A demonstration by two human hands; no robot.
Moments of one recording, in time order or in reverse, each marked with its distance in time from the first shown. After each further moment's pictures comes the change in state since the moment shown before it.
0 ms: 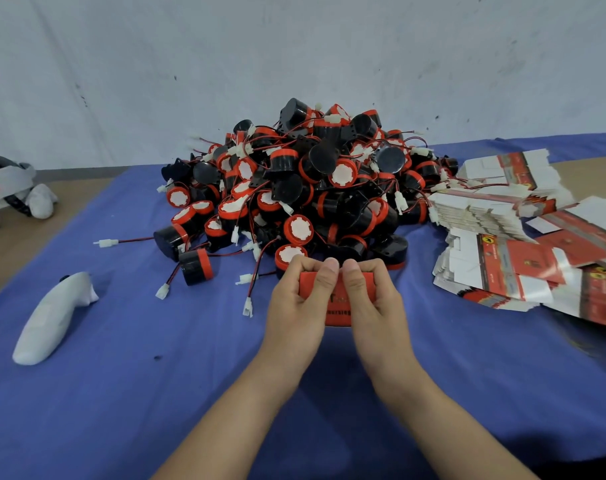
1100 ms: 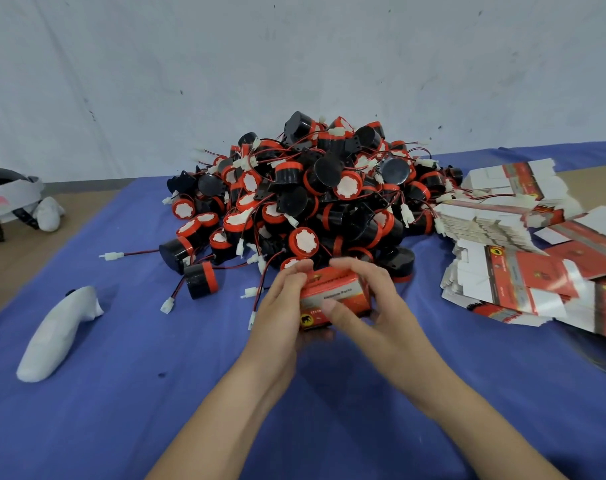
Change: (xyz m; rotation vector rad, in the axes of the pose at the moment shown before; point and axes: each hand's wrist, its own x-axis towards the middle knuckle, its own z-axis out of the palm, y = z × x) left_hand 0.014 0.008 -0.020 -0.281 -0.001 -0.349; right_hand 0.012 -0.006 -0.021 -0.092 -0.341 -0.068
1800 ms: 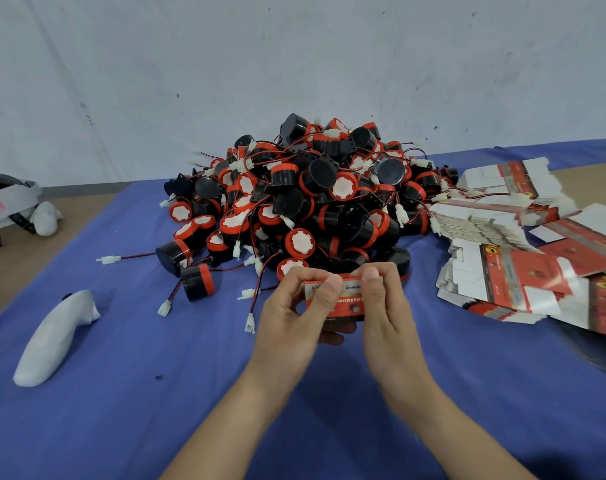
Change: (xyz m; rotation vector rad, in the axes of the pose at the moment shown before) left_hand -0.018 0.000 0.008 0.185 -0.144 0.281; right_hand -0.004 -0.003 0.017 0.123 0.244 -0.051
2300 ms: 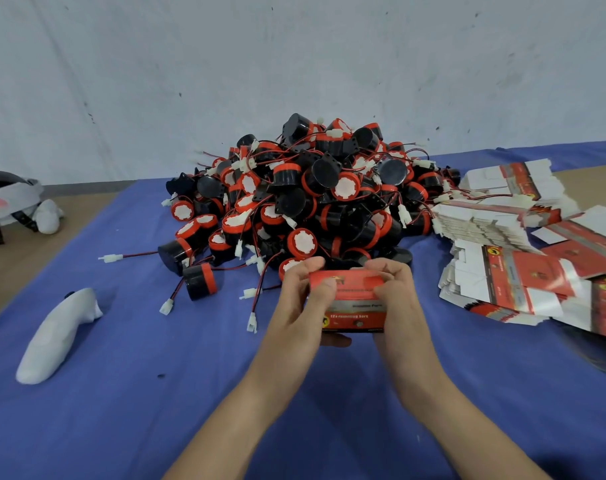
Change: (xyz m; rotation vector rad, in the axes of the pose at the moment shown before) left_hand 0.000 -0.005 -0.003 -0.029 -0.037 -0.056; right_hand 0.007 0.009 -0.014 0.146 0.025 0.146
